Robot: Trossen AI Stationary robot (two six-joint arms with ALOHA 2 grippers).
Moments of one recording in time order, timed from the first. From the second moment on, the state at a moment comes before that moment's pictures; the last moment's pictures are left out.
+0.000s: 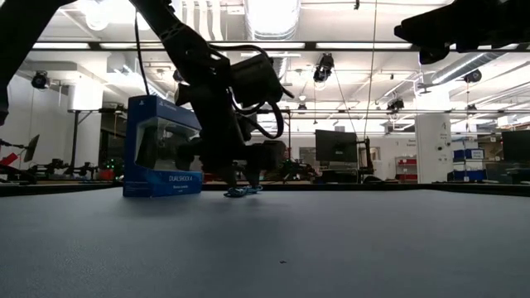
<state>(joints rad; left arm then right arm) 0.09 1.98 1.16 -0.26 -0.72 -0.88 0.31 0.63 0.24 0.37 0.31 -0.17</state>
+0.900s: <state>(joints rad) 0.09 2.03 1.16 -0.23 -0.71 -0.91 0.31 0.63 0.24 0.36 0.31 -0.17</state>
